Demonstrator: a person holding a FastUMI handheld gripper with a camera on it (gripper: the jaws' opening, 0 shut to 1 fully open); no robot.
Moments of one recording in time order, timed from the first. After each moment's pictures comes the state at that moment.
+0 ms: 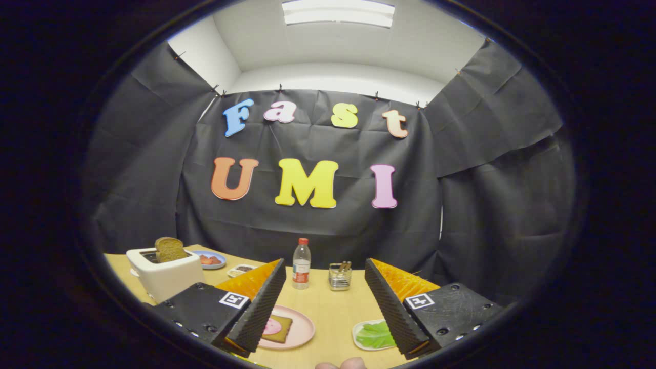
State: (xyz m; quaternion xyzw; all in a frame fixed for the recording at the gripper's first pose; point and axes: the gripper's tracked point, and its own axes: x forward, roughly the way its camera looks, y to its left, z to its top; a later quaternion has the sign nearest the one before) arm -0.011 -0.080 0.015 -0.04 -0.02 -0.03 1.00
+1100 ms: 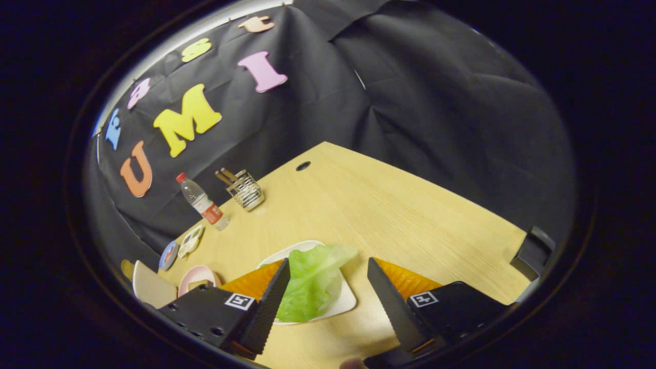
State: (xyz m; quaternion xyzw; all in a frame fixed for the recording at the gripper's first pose) arm 0.036 -0.287 -0.203 0.28 0.30 -0.15 0.90
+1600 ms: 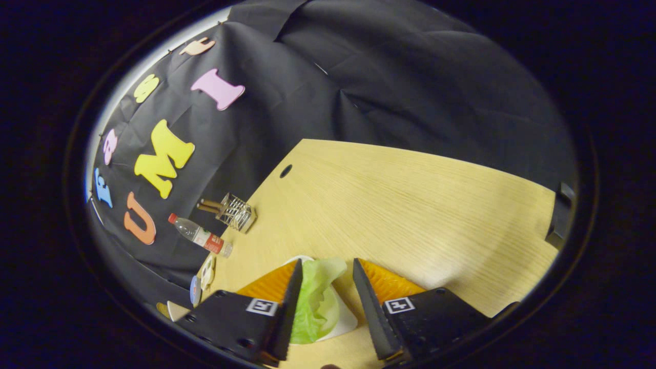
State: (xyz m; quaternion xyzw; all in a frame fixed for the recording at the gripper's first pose) arm 0.058 -0.302 -0.223 0.39 0.30 -0.17 0.85
